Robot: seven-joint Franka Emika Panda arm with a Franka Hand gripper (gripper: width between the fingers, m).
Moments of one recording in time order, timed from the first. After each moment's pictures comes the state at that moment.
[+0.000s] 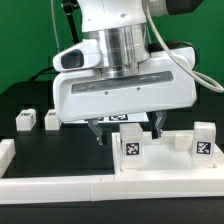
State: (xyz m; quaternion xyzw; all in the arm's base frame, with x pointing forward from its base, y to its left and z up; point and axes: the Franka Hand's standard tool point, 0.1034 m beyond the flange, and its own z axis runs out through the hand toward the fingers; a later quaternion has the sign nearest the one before) arm 0.630 0.001 0.075 -1.00 0.05 -0.05 0.06
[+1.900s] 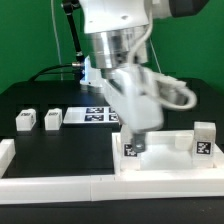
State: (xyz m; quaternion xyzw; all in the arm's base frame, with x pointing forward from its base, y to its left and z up) arm 0.625 0.012 0.069 -0.79 0.60 0.01 0.06
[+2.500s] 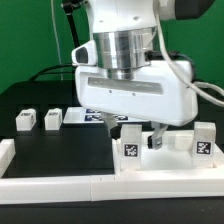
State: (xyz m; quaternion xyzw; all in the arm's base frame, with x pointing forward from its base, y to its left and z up) arm 0.626 0.011 0.069 -0.95 0.30 -0.02 0.04
